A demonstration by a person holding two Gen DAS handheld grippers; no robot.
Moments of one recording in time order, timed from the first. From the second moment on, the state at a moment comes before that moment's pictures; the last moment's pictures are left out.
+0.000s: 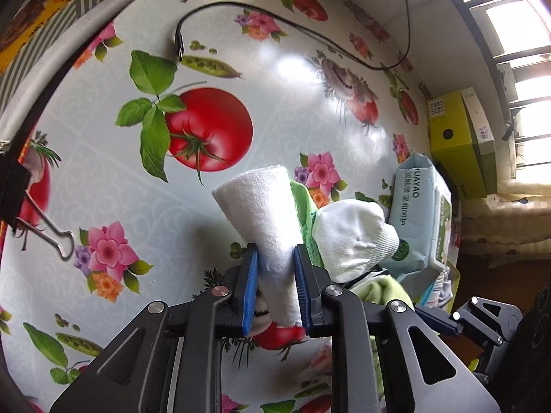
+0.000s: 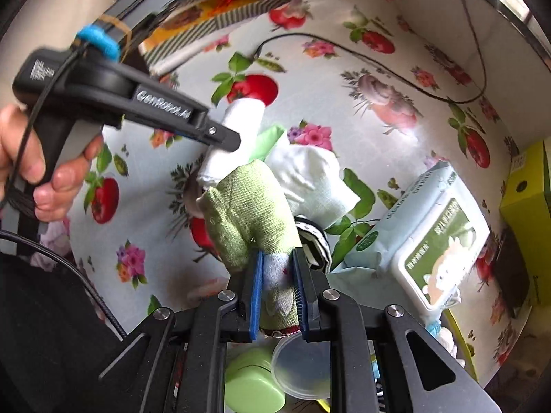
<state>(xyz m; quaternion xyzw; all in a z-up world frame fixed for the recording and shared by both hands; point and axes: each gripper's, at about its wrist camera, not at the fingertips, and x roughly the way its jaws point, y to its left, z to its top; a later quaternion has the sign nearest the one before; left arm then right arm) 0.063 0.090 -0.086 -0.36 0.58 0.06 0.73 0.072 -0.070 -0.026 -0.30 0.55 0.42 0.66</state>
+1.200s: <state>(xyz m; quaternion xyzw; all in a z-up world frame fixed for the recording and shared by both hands) 0.067 -0.016 0.018 -0.17 0.55 -0.05 0.82 0.072 -0.214 0.040 0.03 0.57 0.27 0.78</state>
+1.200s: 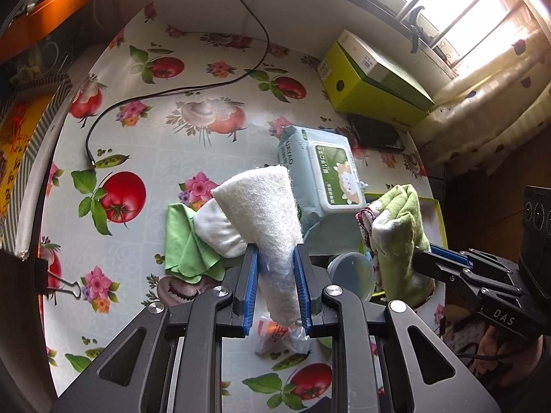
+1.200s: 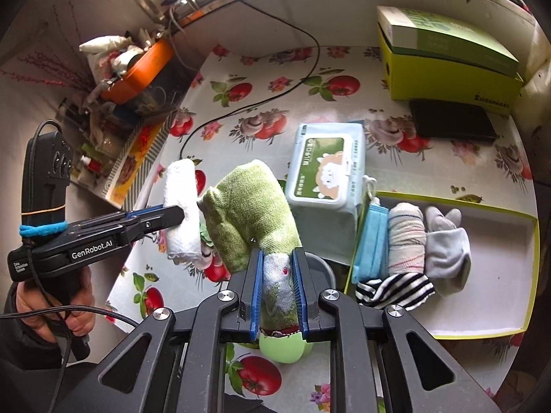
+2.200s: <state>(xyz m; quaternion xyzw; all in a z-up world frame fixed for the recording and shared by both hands) 0.104 -0.105 0.016 -0.11 0.57 -0.13 0.80 0.073 -0.300 0.027 0.10 0.56 0.19 0.80</state>
